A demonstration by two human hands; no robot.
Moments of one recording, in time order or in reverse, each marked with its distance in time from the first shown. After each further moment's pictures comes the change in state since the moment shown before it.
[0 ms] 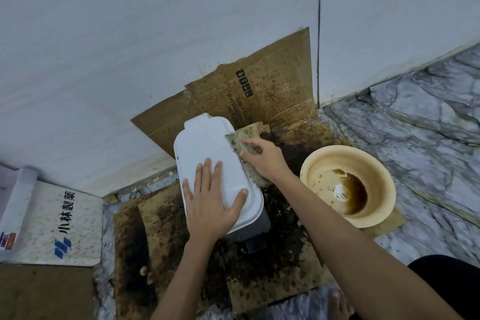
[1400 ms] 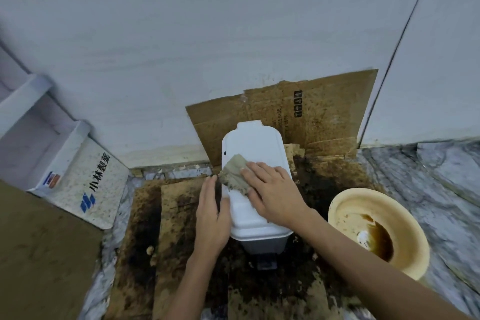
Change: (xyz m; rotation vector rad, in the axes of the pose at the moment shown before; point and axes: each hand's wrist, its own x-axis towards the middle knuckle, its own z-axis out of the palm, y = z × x) left_hand -0.036 -0.056 -0.008 -0.774 0.213 -0.414; right_hand -0.047 -0.037 0.057 -0.986 -0.236 -0.714
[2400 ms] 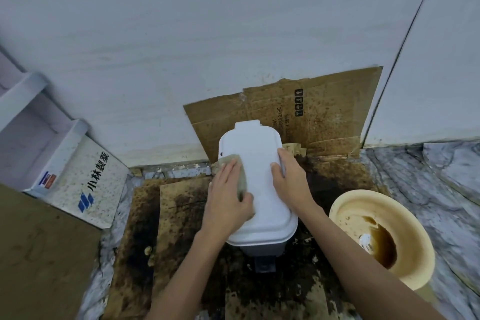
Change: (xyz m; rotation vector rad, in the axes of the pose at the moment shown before) left_hand 0.031 0.042 0.017 0.410 -0.208 0.173; right_hand 0.019 0.042 0.014 0.751 0.216 0.524
